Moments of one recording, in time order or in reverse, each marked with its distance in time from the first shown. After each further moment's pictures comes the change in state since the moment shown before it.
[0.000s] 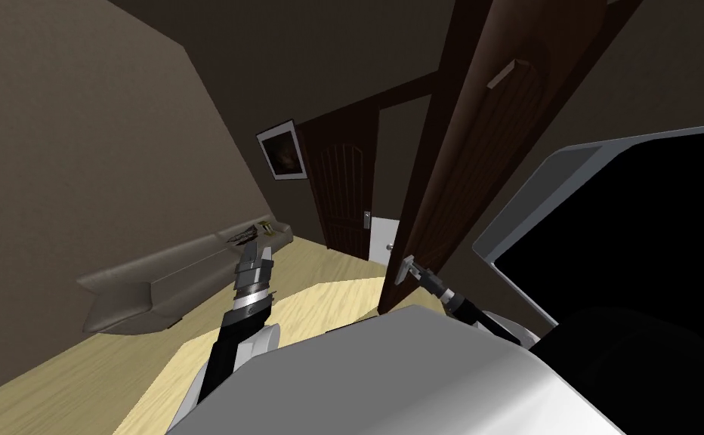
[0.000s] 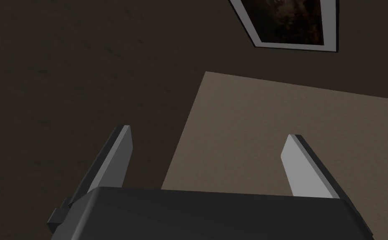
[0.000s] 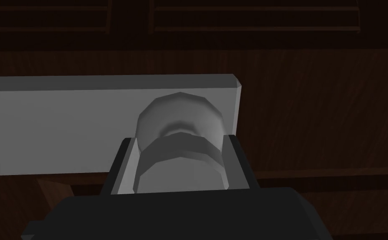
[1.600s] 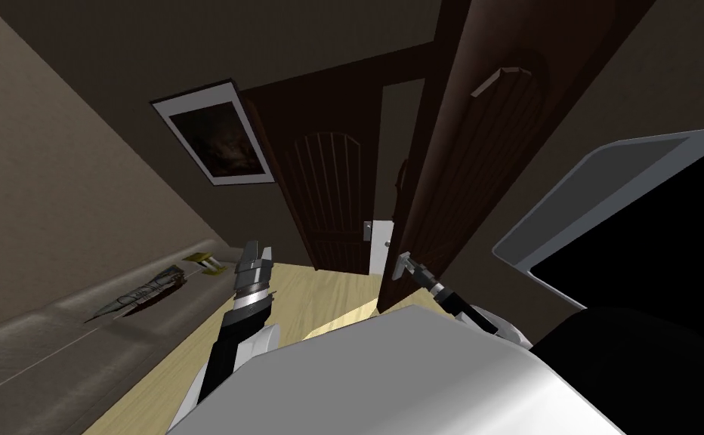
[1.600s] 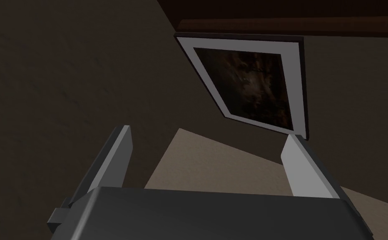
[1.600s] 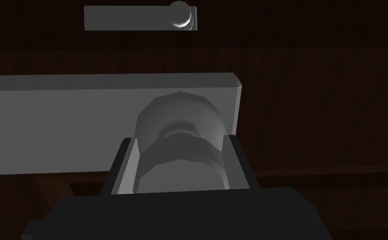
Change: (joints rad) arm -0.015 0.088 -0.079 -0.071 -0.012 0.158 0.067
